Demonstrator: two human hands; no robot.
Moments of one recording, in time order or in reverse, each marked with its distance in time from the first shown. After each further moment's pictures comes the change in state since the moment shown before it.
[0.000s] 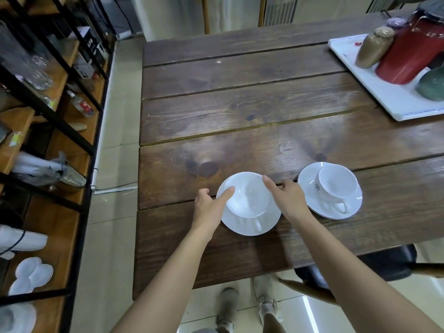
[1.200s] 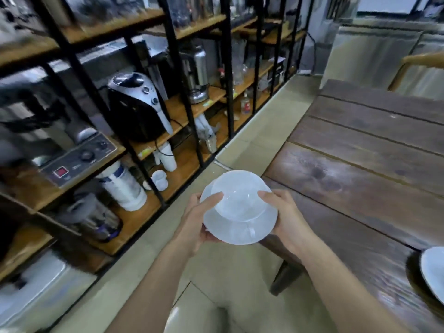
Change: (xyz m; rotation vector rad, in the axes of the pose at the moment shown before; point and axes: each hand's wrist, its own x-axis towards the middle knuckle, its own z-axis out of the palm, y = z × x) left_hand -0.199 -0.133 -0.152 -0.870 0.388 0.075; right_hand -0.195 -0.084 0.087 0.342 -1.004 -0.187
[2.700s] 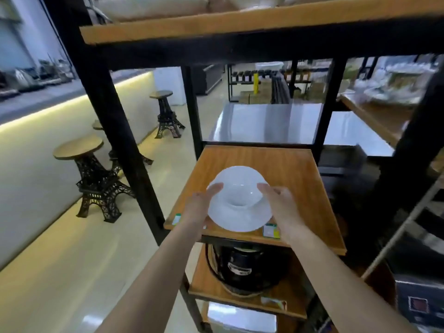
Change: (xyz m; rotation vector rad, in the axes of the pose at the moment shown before) left_hand -0.150 0.220 -0.764 -0.385 1.197 0.297; right_hand 0.063 0.080 0.917 -0.415 -0.880 -0.152
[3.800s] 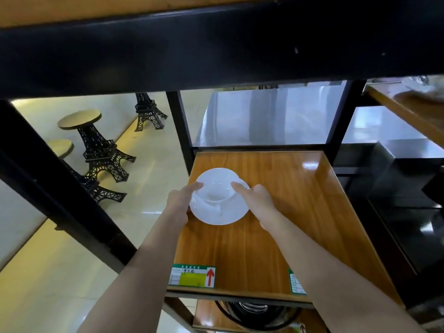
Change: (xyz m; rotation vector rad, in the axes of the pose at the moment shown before) left_hand 0.180 0.029 -0.010 0.119 0.141 -0.122; right_hand 0.145 0.015 0.078 -0.336 -0.030 0.140
